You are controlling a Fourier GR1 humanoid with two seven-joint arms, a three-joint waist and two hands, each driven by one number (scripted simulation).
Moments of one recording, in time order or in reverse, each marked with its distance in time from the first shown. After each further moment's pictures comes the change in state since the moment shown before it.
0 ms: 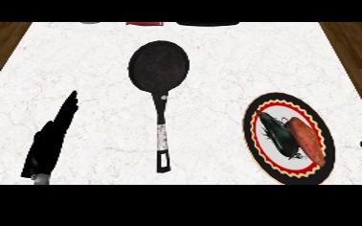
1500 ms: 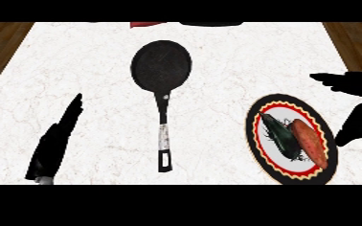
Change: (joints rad) left arm 0.024 -0.071 0.042 -0.013 -0.075 -0.072 0.004; right arm -0.408 0.004 0.306 -0.053 0.185 0.601 0.532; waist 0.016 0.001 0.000
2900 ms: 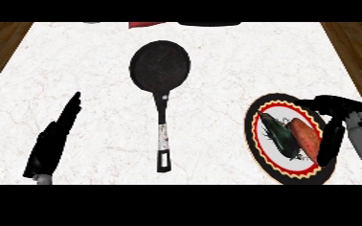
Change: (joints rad) left arm -0.002 -0.083 0.100 -0.009 -0.086 -0.100 0.022; right arm 0.082 0.186 -0.002 -0.022 0.261 0.133 0.158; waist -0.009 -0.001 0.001
